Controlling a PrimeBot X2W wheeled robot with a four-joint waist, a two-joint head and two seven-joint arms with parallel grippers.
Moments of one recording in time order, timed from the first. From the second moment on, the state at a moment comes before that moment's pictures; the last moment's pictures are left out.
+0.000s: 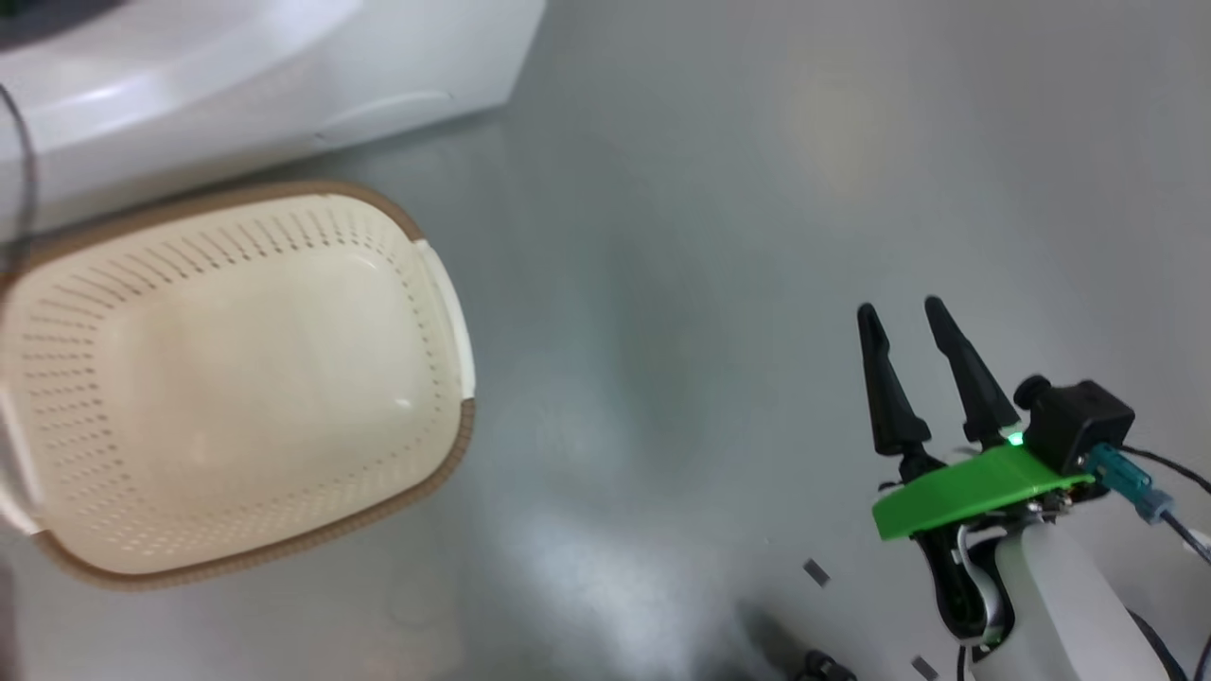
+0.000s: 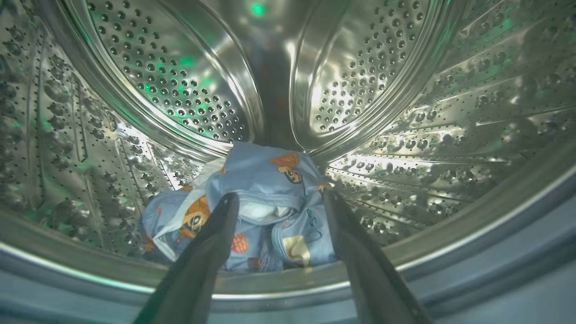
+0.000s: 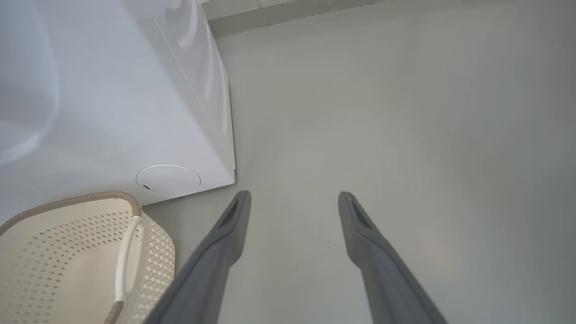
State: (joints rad) left arm -1.38 0.35 -0.20 1.08 -0.43 0.04 -0.24; right arm -0.31 -0.04 0.11 0.32 0.36 0.13 -0.25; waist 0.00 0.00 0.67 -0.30
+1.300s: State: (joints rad) left arm -0.04 0.12 -0.12 0.25 -0.31 0.09 -0.26; right arm 0.12 -0.07 -0.01 0.08 0.17 0.13 -0.02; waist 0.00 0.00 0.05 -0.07
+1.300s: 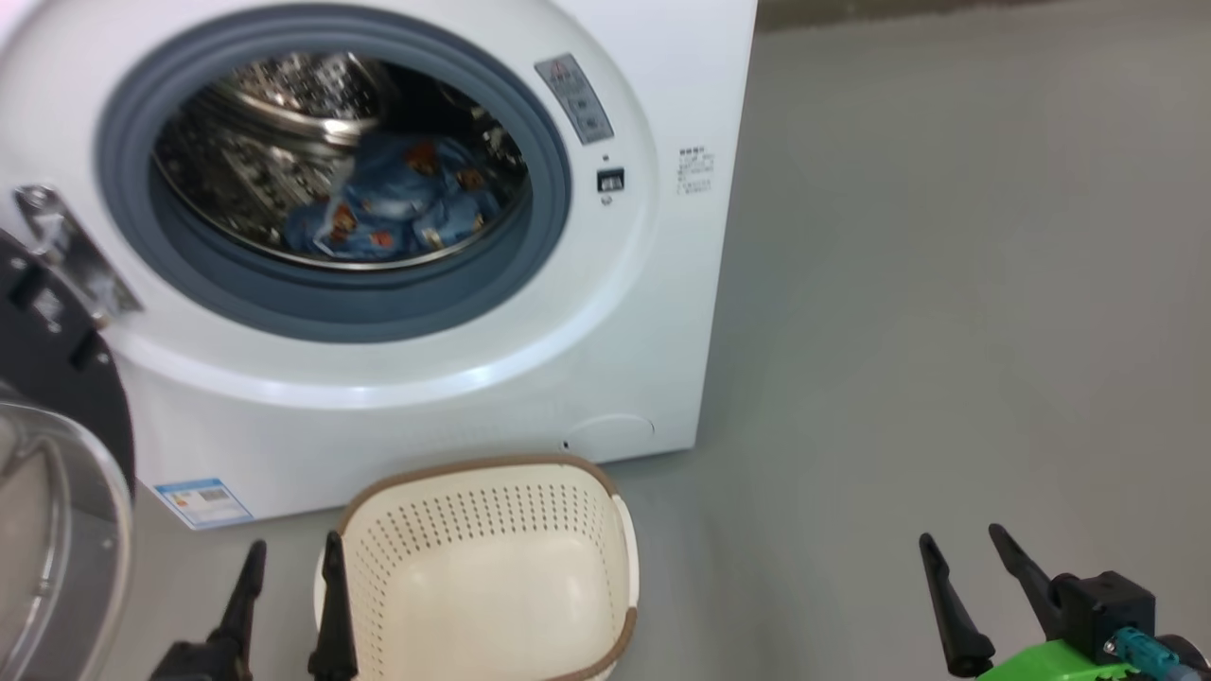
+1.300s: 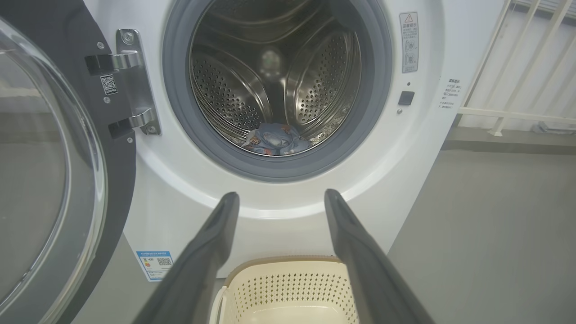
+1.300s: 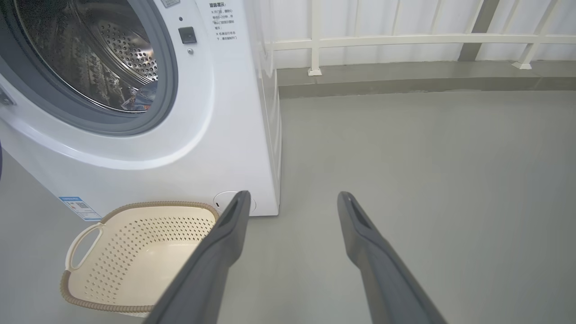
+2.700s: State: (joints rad) left arm 0.07 0.11 -0.12 0.22 -0.27 0.07 -0.26; right arm 0.18 -0.06 -0.10 -0.02 0.12 0.13 0.02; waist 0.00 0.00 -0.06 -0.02
